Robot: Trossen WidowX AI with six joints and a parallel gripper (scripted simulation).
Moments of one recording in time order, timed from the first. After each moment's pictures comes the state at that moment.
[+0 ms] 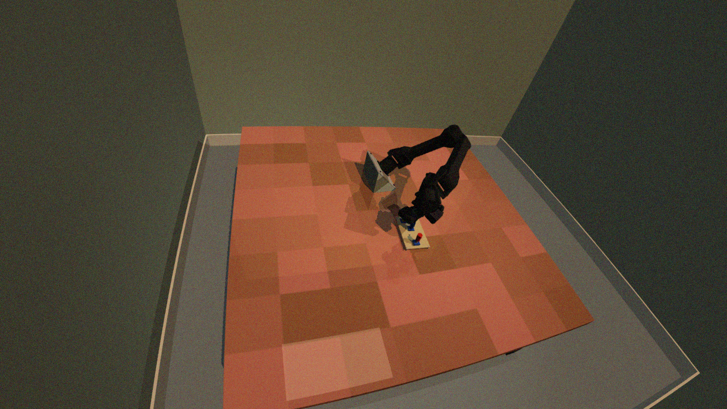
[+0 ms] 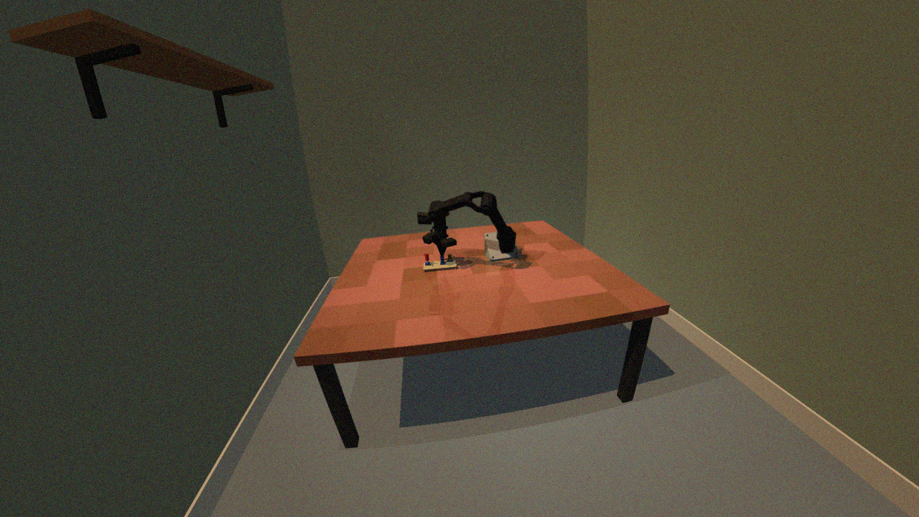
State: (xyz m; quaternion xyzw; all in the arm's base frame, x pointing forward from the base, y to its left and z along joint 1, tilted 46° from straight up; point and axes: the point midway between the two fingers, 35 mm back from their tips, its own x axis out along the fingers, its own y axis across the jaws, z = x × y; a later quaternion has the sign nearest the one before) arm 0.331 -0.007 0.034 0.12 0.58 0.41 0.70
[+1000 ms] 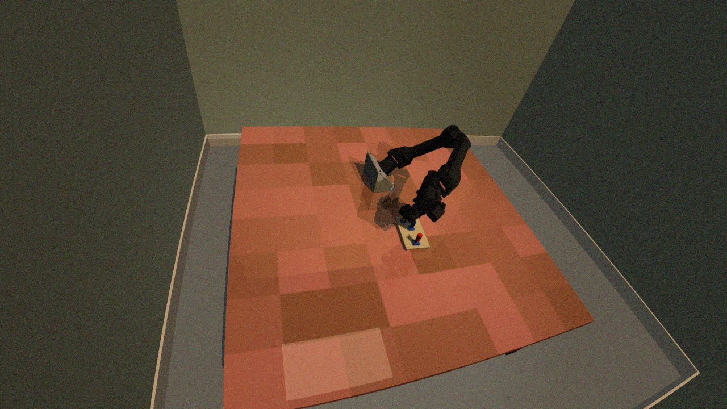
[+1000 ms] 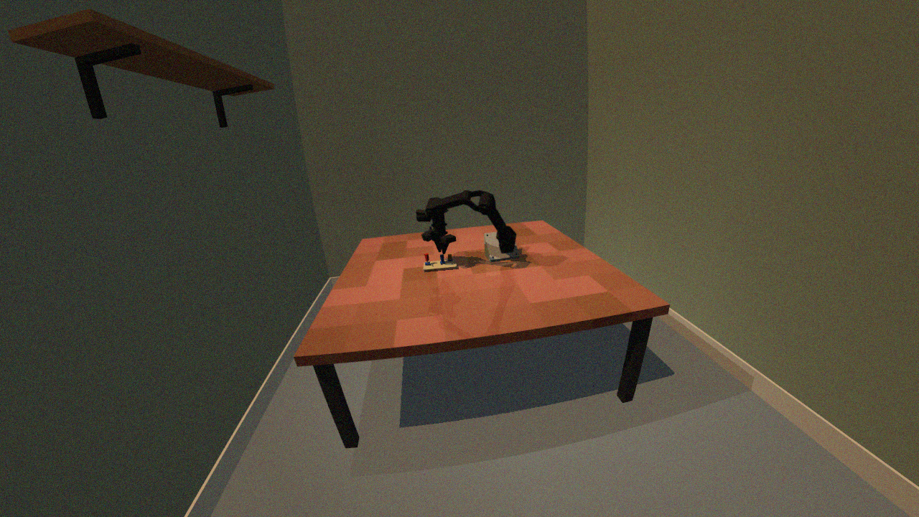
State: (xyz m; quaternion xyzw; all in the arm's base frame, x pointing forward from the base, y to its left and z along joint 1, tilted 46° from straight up) arm 0.333 -0.017 0.048 0.12 0.58 0.42 0.69
